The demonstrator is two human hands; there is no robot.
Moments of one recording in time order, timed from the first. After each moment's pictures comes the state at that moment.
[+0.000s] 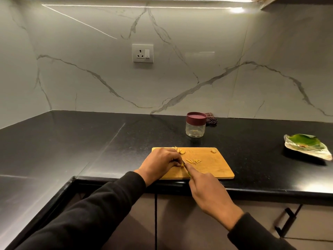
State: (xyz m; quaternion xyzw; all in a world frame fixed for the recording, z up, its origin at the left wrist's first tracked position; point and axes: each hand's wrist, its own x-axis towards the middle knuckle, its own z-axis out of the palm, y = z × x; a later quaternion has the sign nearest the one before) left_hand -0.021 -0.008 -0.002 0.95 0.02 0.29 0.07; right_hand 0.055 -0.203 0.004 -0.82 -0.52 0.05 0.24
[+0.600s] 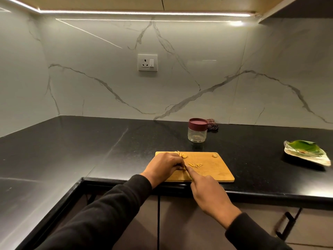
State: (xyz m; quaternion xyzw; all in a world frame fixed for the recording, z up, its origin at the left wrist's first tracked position) left_hand -0.024 -0.012 -0.002 0.96 0.04 0.29 0.04; right_hand 0.053 -0.201 0.004 -0.82 -0.52 0.03 0.23
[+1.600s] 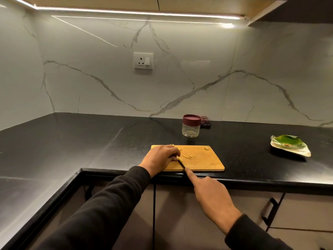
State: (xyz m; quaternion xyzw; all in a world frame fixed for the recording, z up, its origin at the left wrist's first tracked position) left_hand -0.024 -0.019 -0.003 0.96 0.07 0.27 0.03; right_hand 0.031 -0.245 0.001 -0.86 -0.50 -0.08 0.05
